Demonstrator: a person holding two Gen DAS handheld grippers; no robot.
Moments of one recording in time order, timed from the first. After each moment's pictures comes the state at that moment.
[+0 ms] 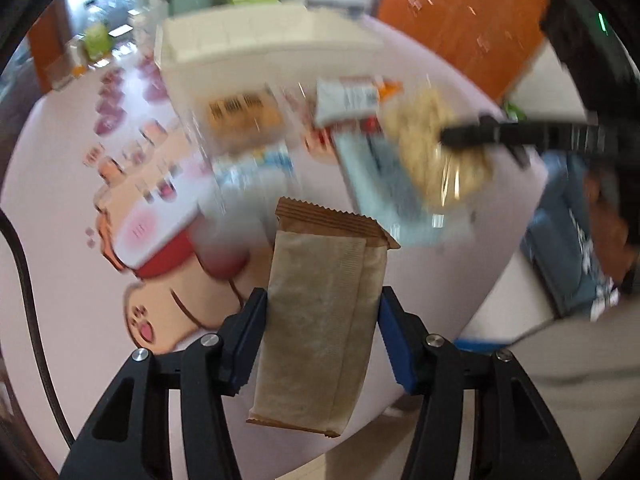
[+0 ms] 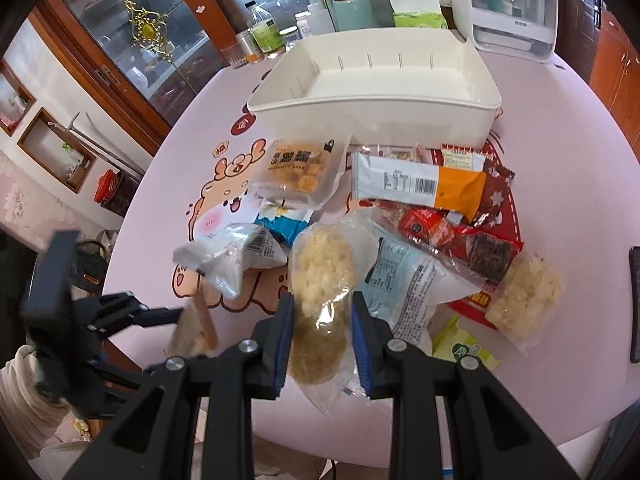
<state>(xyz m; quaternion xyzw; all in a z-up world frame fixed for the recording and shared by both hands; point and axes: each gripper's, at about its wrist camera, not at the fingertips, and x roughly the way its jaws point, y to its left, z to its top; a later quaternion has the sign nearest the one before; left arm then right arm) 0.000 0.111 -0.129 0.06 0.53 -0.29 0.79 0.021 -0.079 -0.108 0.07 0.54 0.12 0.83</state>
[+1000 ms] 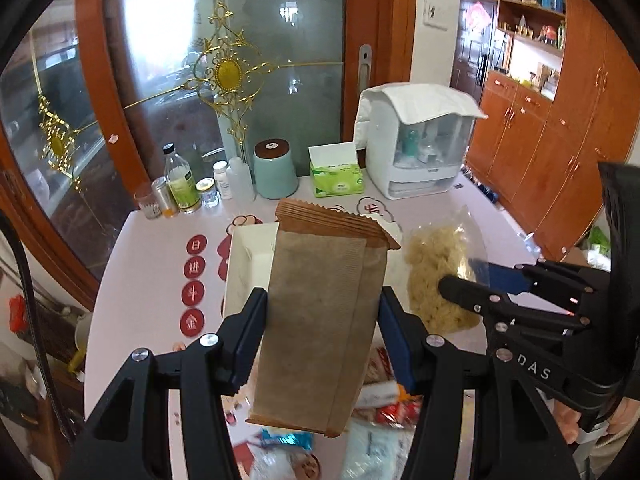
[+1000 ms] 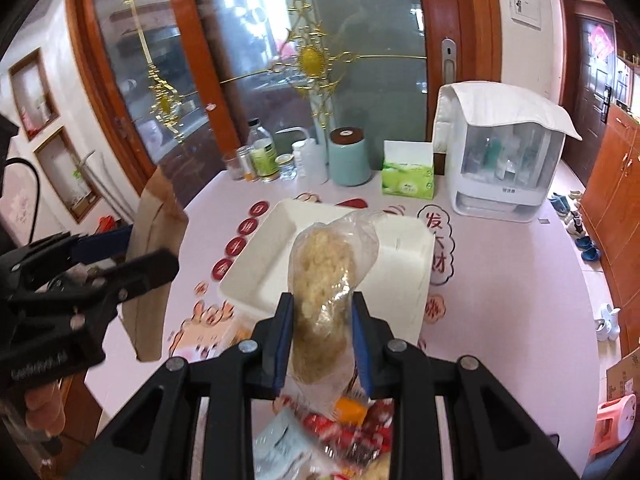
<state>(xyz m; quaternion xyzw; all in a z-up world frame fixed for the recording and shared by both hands) 0.195 -0.018 0.077 0.05 0.40 -0.10 0.91 0.166 -0.150 0.042 0.01 0.41 0.14 0.90</state>
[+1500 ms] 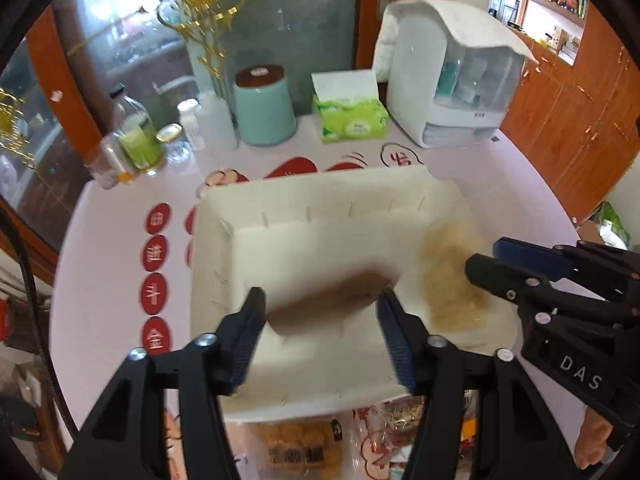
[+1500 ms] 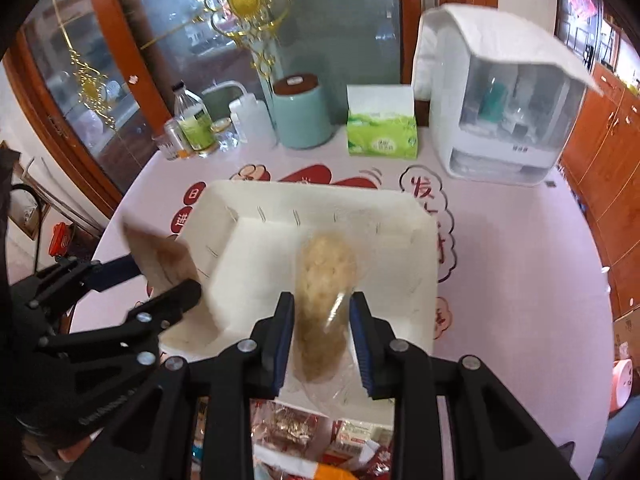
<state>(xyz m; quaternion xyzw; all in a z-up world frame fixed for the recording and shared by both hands) 0.324 -0.014 -0.061 0.05 0.49 -0.13 0.86 0.289 -0.141 -0.051 0.02 0.49 0.07 0.87</state>
